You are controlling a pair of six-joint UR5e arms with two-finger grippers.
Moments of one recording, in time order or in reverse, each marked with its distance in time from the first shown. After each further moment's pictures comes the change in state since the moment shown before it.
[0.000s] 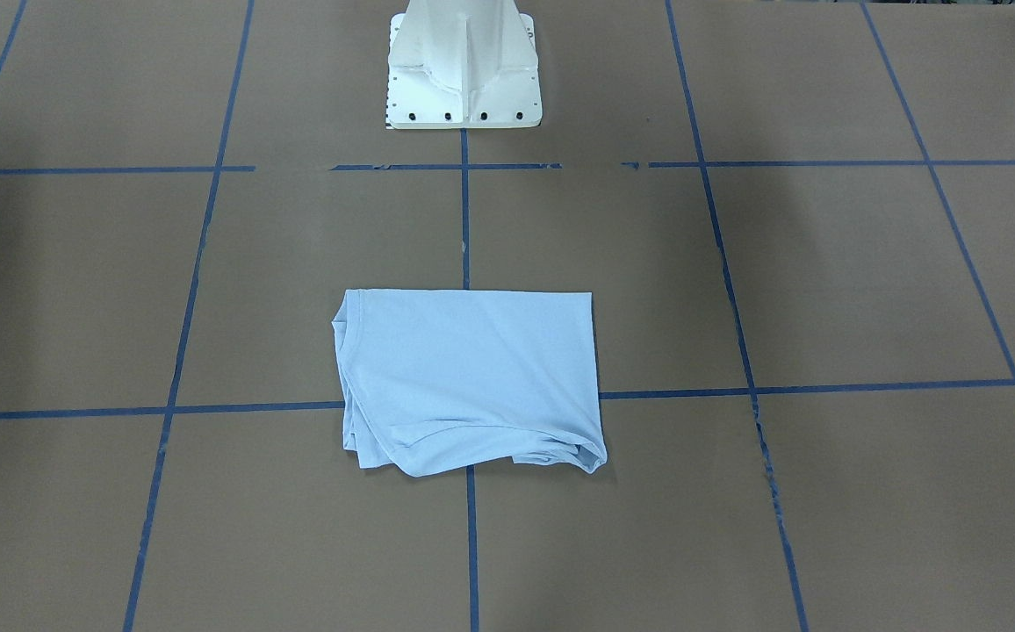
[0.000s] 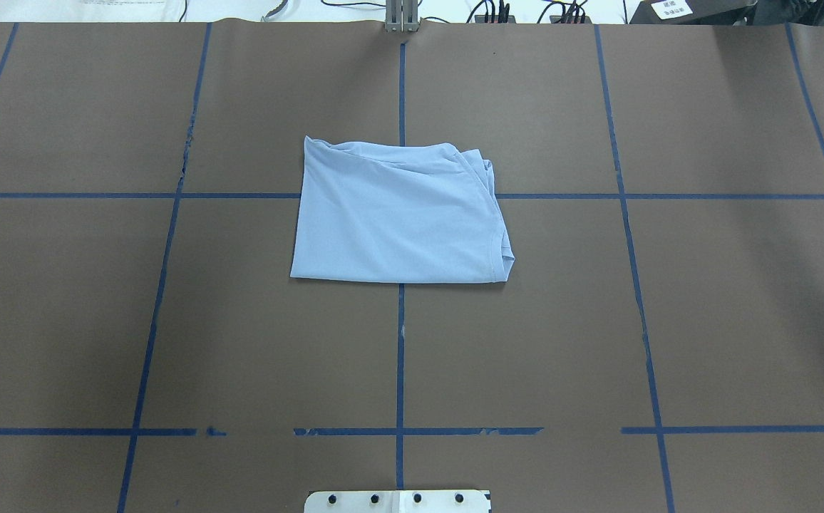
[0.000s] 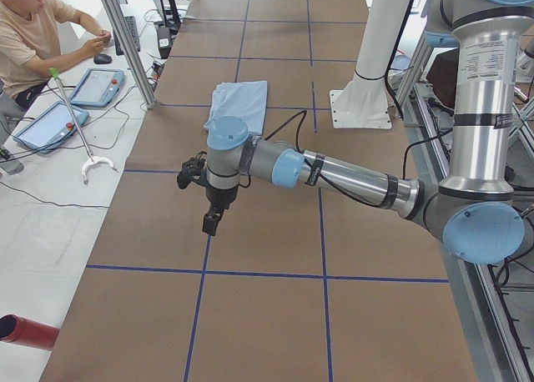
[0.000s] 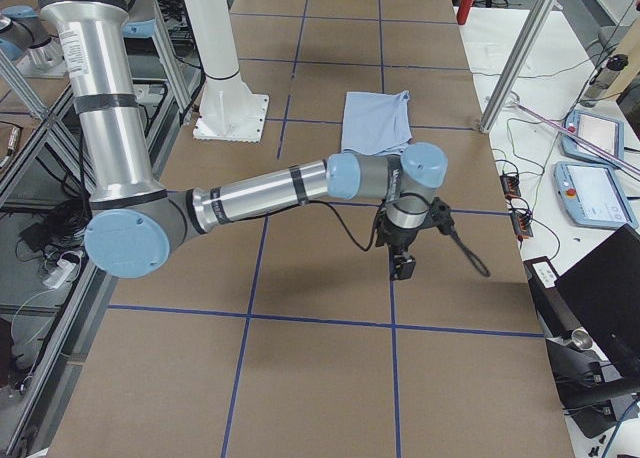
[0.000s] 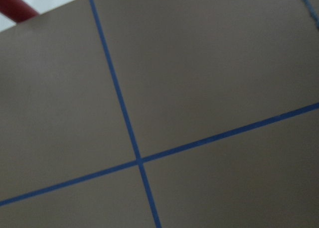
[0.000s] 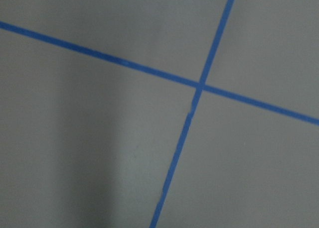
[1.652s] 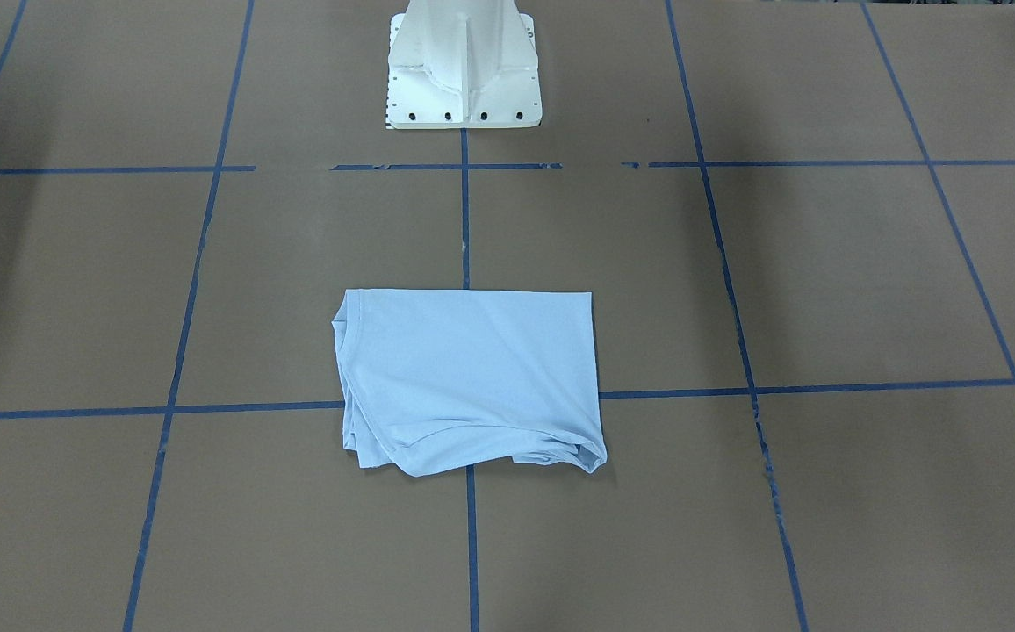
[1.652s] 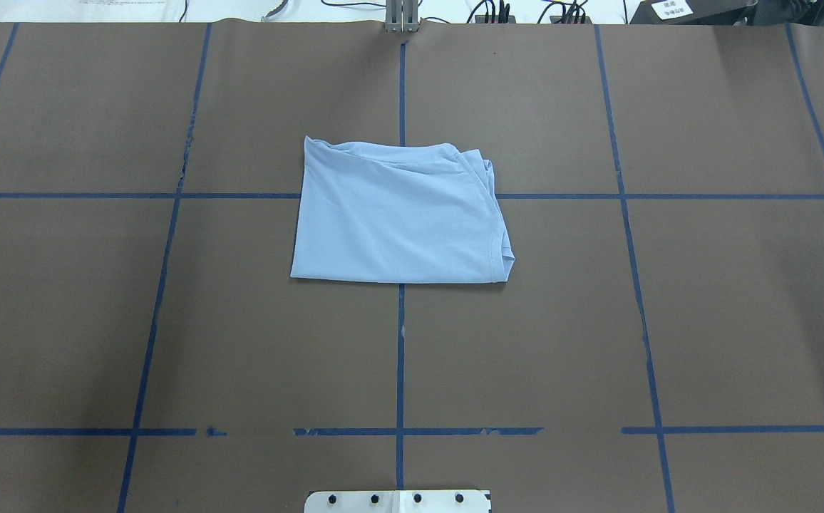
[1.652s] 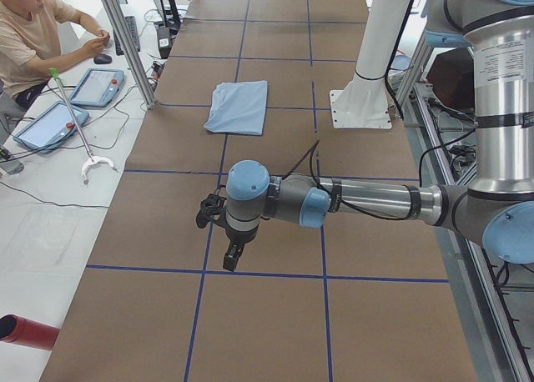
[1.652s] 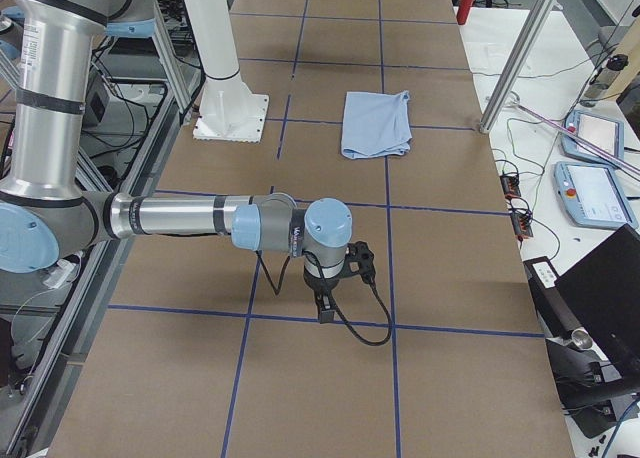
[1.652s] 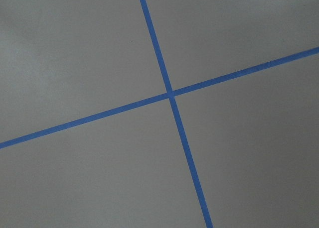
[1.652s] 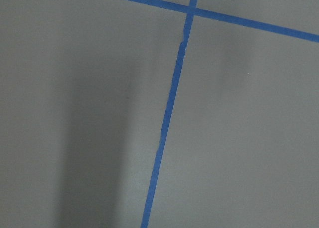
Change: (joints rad) left arm -0.052 0.109 0.068 -0.104 -0.103 0.099; right arm 0.039 -0.264 0.097 0.216 0.076 0.106
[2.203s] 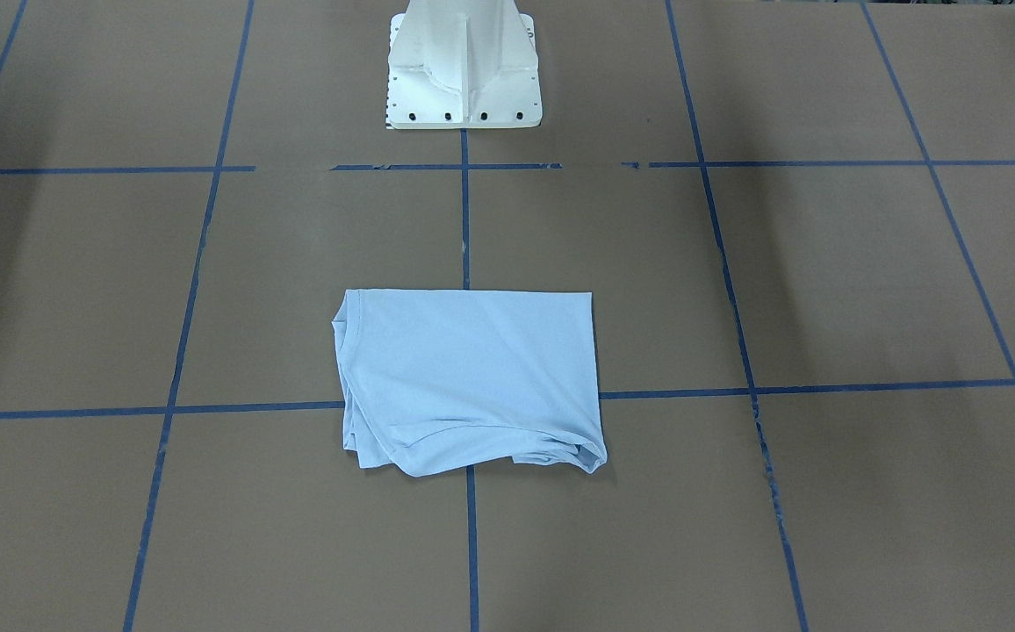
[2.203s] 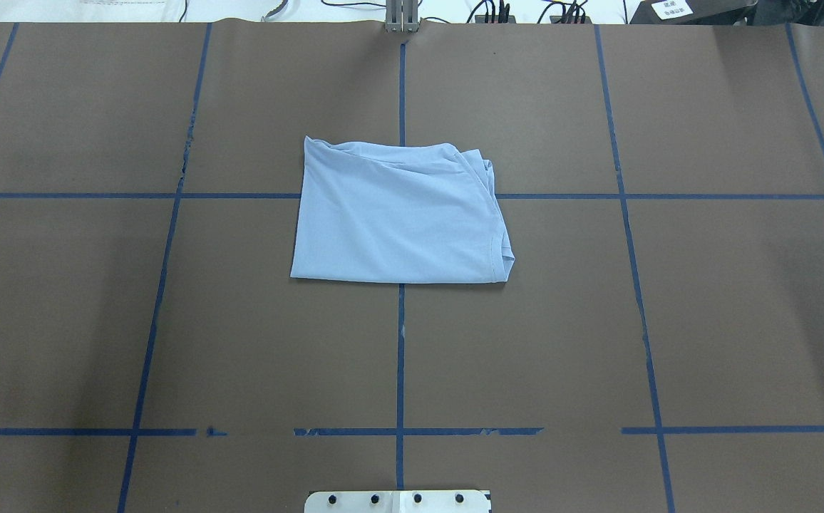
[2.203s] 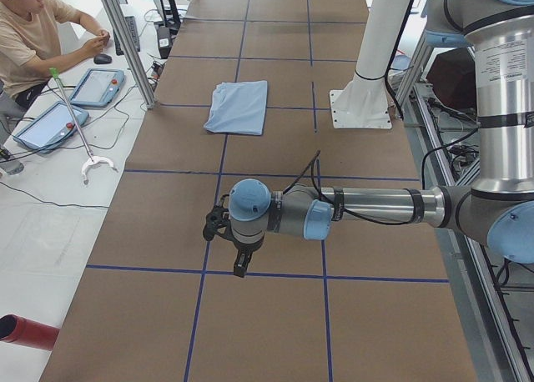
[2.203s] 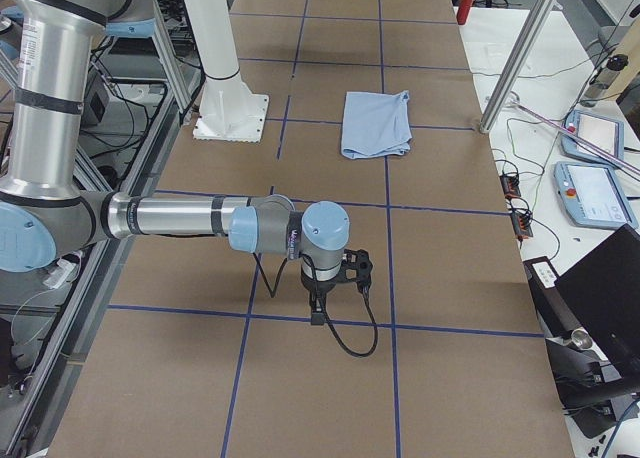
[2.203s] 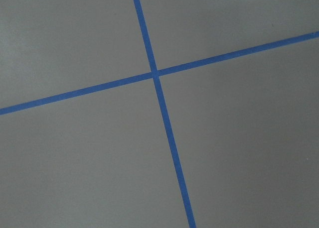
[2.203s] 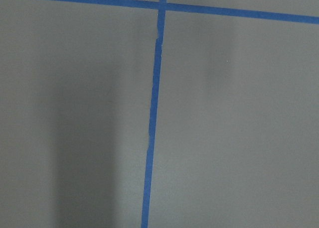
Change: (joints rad) left arm -0.001 0.012 0.043 0.002 -0.088 -0.001; right arm 0.000 -0.003 0.001 0.004 -0.034 0.095
